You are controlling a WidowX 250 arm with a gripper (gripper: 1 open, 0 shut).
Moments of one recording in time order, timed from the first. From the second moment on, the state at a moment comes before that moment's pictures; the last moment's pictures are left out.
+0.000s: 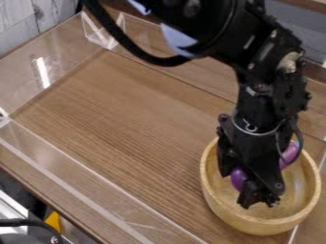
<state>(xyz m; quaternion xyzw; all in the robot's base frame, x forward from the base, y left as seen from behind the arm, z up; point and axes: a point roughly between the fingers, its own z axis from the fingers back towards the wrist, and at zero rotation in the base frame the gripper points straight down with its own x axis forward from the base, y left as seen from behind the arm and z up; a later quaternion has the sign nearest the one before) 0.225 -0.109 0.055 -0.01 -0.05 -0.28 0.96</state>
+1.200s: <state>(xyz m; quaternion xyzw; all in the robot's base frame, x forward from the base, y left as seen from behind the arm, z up) 0.227 -0.131 0.058 -0.02 -0.04 -0.21 0.98</state>
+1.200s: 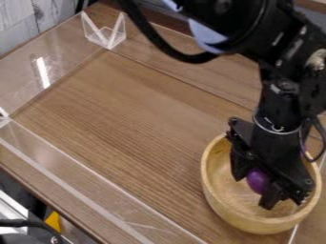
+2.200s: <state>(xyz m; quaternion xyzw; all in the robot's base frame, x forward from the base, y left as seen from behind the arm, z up) 0.238 -0.136 0.039 -0.02 -0.04 -0.18 0.98</state>
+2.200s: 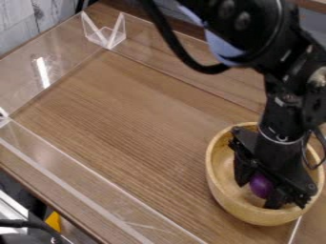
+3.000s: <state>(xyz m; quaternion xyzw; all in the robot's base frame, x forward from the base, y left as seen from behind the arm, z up) 0.243 -0.154 0.041 -0.02 -0.04 -0.11 0.99</state>
